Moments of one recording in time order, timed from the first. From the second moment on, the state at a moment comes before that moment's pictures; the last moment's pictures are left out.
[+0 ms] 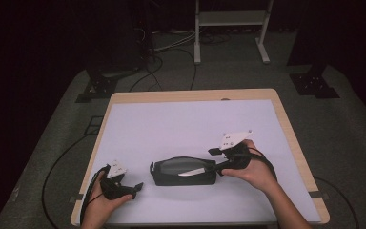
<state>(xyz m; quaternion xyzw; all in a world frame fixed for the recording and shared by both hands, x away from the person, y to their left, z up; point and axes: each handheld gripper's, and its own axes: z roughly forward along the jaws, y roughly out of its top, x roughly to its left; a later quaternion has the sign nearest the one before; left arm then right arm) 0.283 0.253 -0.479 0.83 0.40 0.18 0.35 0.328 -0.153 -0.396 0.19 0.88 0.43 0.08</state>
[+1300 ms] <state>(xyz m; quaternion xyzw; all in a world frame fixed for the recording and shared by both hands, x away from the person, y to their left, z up) 0.283 0.253 -0.479 0.83 0.40 0.18 0.35 0.290 -0.278 -0.456 0.36 0.84 0.38 0.15</state>
